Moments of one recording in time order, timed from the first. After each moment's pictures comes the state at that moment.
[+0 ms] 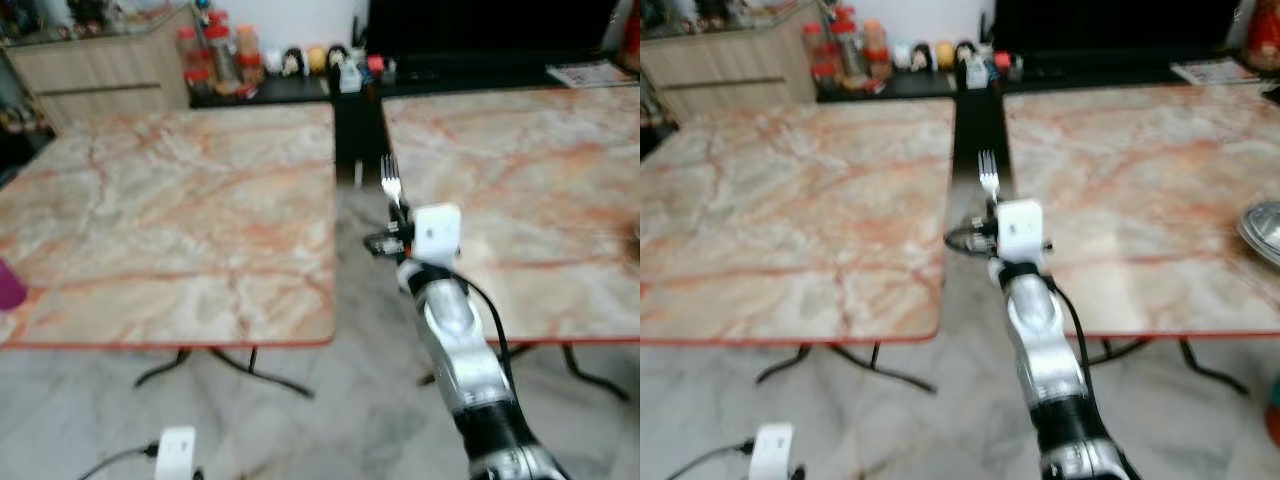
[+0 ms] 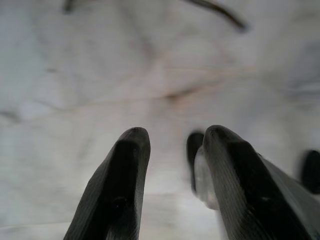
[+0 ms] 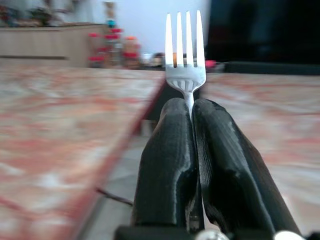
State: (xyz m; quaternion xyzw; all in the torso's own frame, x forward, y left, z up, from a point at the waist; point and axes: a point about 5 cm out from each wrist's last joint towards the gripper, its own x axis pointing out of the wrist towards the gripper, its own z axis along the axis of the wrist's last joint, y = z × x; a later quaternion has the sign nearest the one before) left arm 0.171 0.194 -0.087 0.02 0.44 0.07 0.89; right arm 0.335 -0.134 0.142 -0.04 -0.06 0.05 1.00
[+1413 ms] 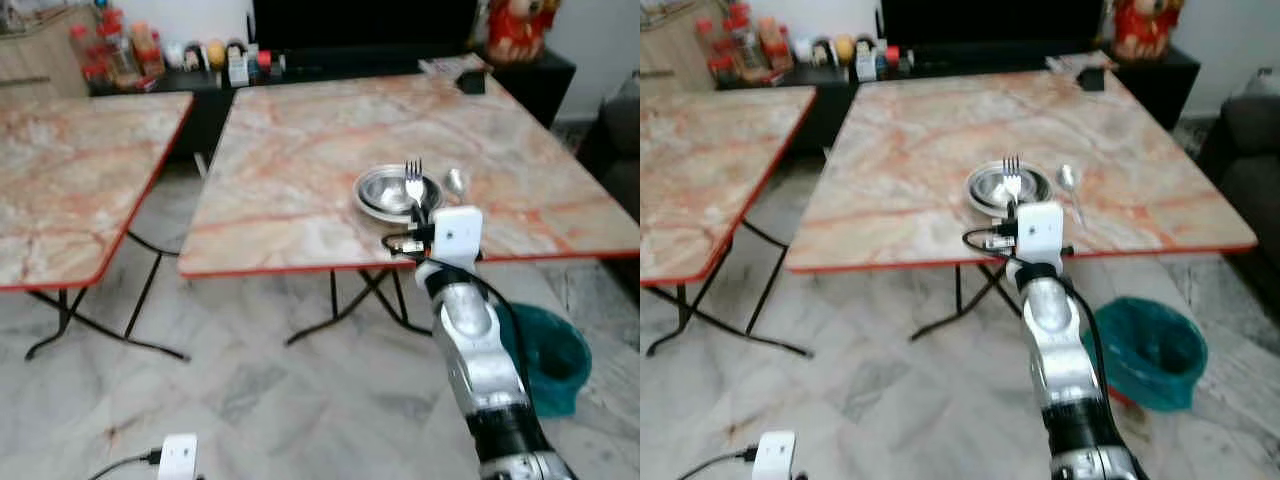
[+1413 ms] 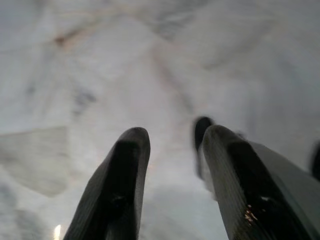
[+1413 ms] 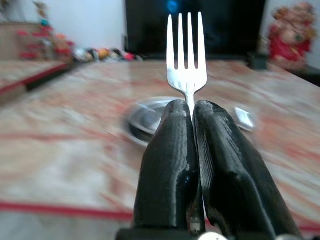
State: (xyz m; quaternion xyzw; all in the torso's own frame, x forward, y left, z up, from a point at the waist) left arm 0.166 0.195 -0.089 0.02 0.45 0.08 0.89; right arm 0.332 -0.147 0.144 -0.04 -0.06 0.02 1.00
